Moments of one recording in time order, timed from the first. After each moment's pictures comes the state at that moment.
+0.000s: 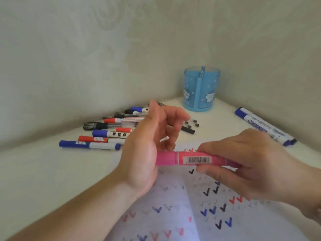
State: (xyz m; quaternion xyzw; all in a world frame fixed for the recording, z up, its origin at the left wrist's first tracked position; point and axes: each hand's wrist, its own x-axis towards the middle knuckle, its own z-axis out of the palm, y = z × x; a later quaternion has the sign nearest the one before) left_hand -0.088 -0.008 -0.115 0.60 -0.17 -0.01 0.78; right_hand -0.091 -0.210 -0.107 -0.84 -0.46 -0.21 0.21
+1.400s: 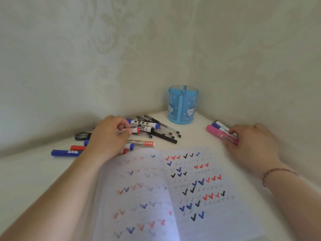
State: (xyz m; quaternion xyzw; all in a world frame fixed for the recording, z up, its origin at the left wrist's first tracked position) left_hand -0.015 0.063 -0.128 0.94 -0.04 0.20 0.27; right_hand -0.044 -0.291 -0.137 -0.97 0.08 -0.21 -0.02
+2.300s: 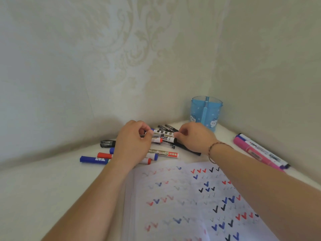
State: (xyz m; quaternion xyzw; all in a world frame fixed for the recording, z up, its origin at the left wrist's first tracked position) left_hand -0.010 0.067 -0.125 0.91 -0.03 0.26 0.33; right_hand 0.042 -0.128 -0.120 -0.98 -0.10 -0.06 0.15
